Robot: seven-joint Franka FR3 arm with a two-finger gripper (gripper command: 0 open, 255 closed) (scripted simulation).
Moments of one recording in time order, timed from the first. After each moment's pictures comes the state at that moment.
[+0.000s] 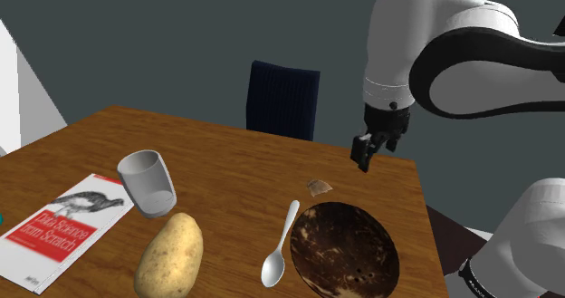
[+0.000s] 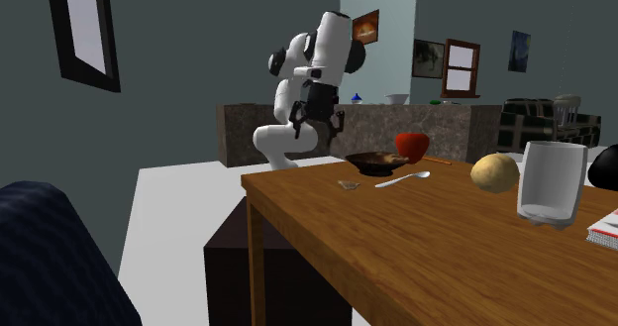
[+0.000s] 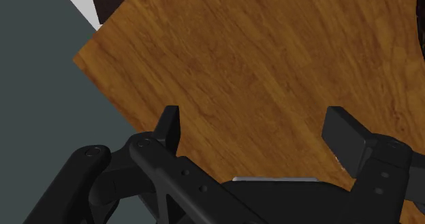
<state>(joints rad) 0.03 -0.71 0.35 -2.44 0.04 1.68 0.40</state>
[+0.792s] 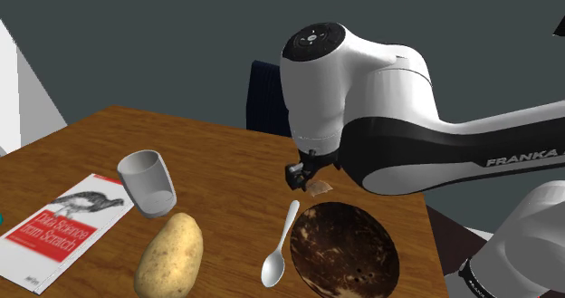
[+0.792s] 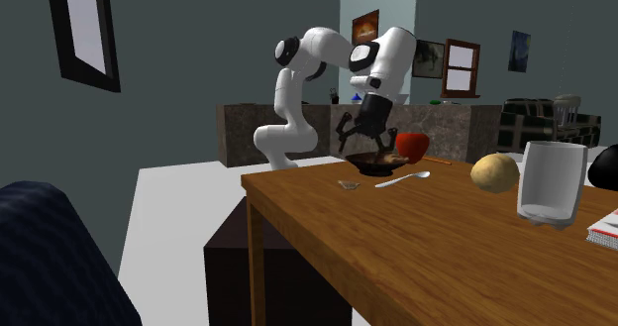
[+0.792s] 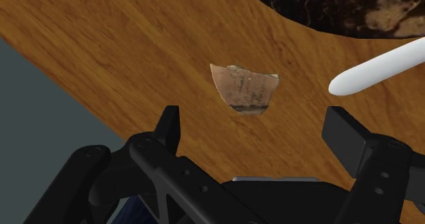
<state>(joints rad) -0.07 -0.41 0.74 -2.26 -0.11 1.86 0.86</state>
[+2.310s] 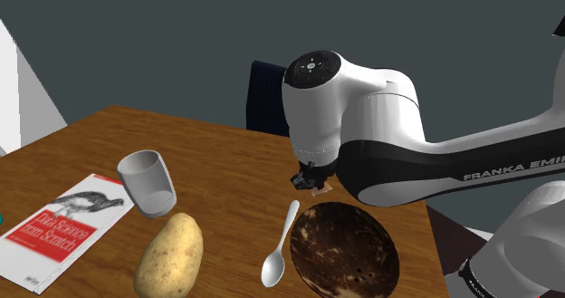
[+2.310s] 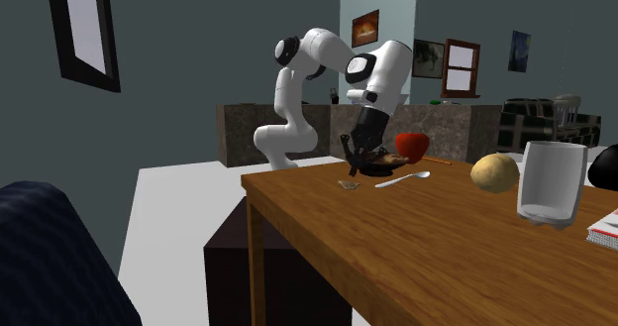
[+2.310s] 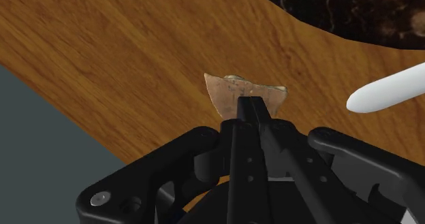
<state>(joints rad) -0.09 -0.38 0.75 -2.32 -0.13 1.95 0.88</state>
